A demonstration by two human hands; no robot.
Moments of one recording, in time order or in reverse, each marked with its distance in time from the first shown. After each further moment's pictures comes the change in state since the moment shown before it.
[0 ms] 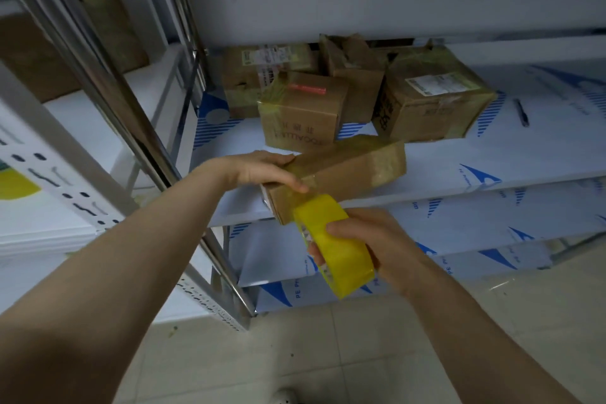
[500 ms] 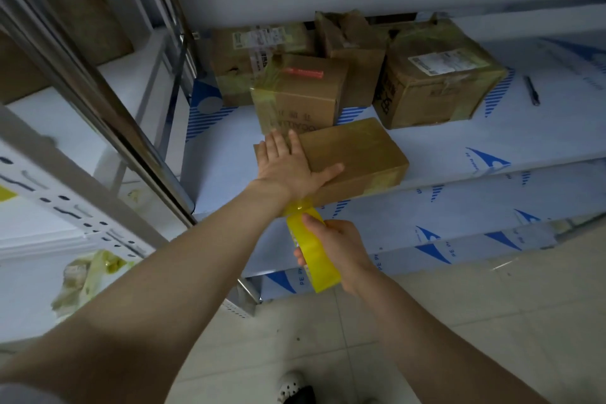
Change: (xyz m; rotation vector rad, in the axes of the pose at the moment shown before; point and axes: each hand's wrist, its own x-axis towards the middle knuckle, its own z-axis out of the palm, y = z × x) left_hand 0.028 0.029 0.063 0.454 0.415 -0.090; right_hand 0.064 0.061 0.020 0.040 0.342 0.151
